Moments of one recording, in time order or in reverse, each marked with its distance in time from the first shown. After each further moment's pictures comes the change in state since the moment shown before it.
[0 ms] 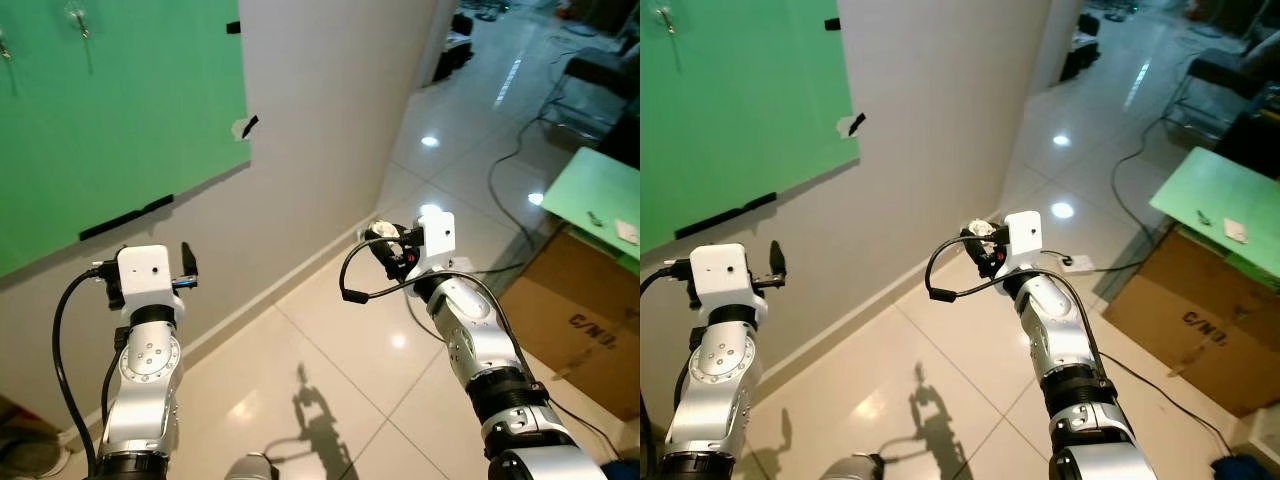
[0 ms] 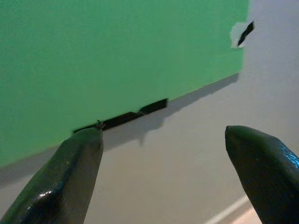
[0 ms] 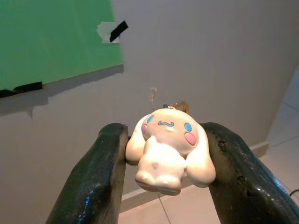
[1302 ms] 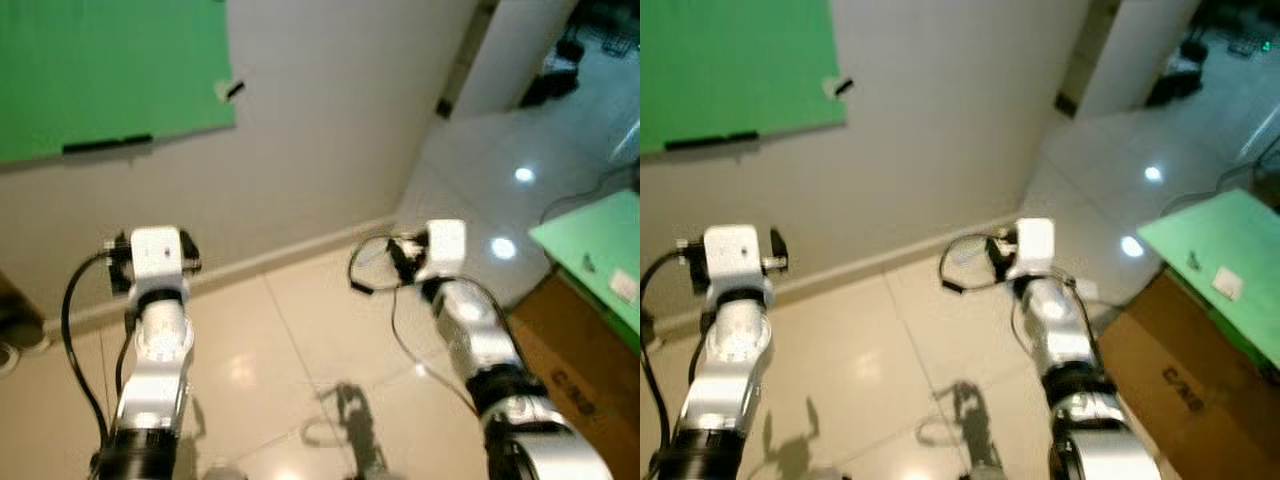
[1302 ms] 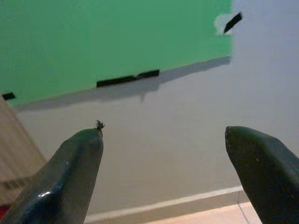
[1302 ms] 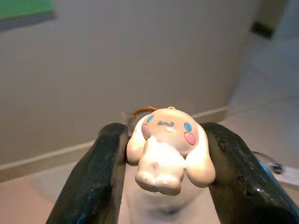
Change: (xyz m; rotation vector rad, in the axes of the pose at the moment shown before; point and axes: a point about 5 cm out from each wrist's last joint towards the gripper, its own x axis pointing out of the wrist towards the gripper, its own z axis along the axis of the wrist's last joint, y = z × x) left arm 0.016 -0.007 0.014 0.039 -0.023 0.076; right arm -0.001 -0.021 -0.014 0.012 0.105 -0.235
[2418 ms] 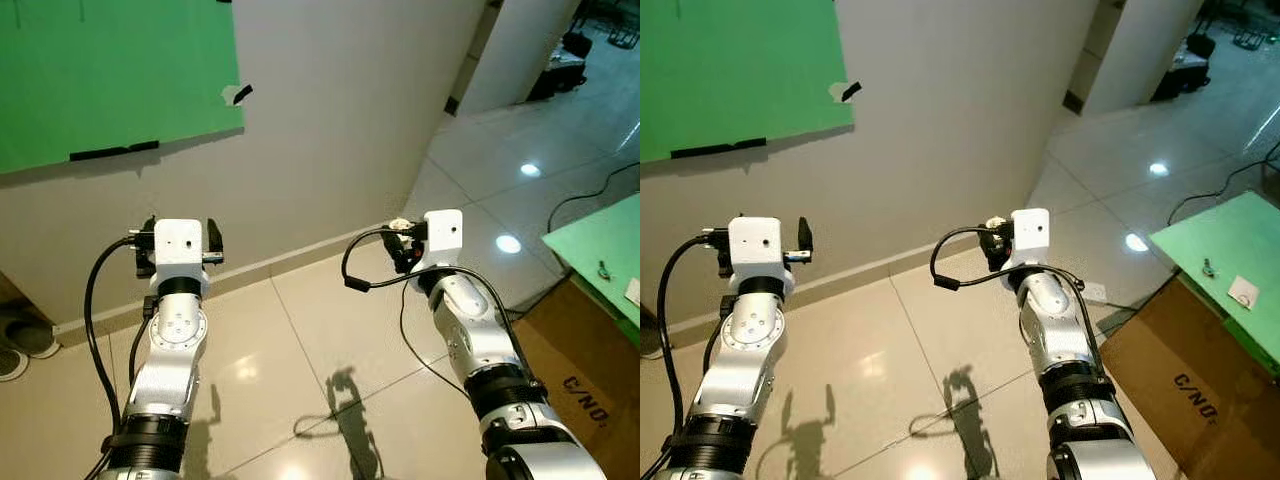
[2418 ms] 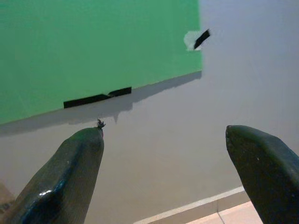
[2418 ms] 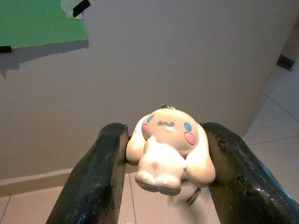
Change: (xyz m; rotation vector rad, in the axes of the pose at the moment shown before) left arm 0.002 -0.019 0.008 -0.035 -0.041 -0.128; right arm -0.001 0.012 0.018 -0.054 -0.098 0.080
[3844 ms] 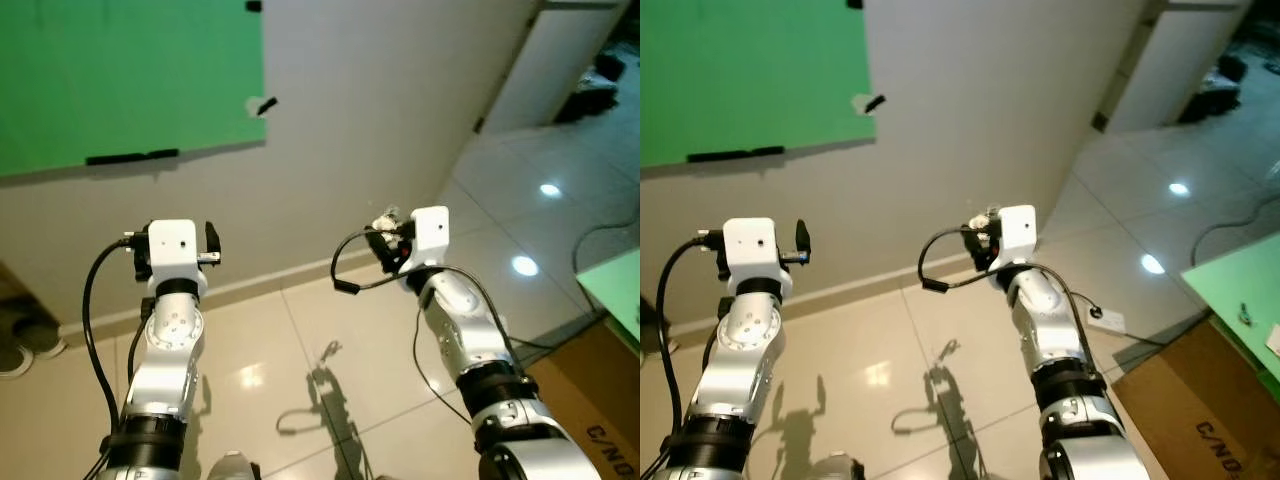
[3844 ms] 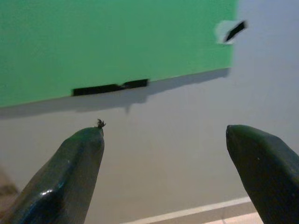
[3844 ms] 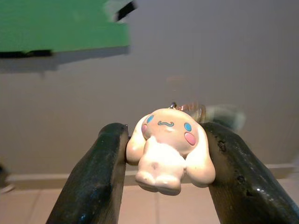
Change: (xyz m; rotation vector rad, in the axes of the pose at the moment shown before) left arm 0.002 0.000 -0.002 -0.039 0.027 -0.015; right arm 0.004 0.018 -0.002 0.032 0.012 0.104
